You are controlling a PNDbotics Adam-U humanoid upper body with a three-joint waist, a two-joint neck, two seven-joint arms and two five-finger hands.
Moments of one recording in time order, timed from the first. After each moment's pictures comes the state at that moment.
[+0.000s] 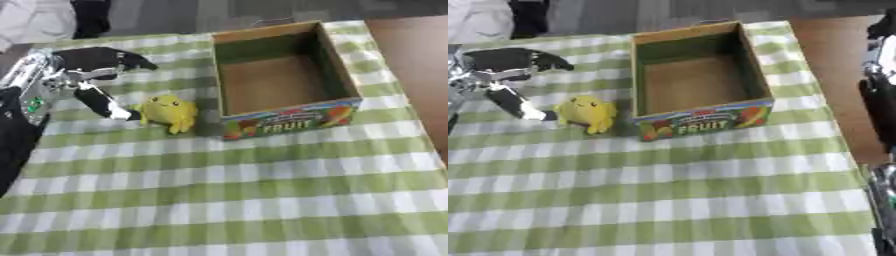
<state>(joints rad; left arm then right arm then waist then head) -0.99 0.56 -0.17 -0.91 -0.81 -0.64 -0.47 -0.38 -0.30 0.03 -1.98 0.20 -0.03 -0.42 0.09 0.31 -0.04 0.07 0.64</state>
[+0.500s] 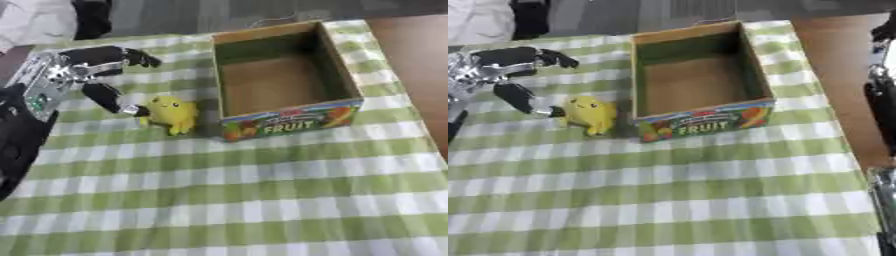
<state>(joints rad) -1.02 0.56 -0.15 -0.91 -0.71 -0.56 -0.55 -0.39 -0.30 0.04 -1.98 0.20 -0.03 -0.42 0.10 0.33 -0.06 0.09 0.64</state>
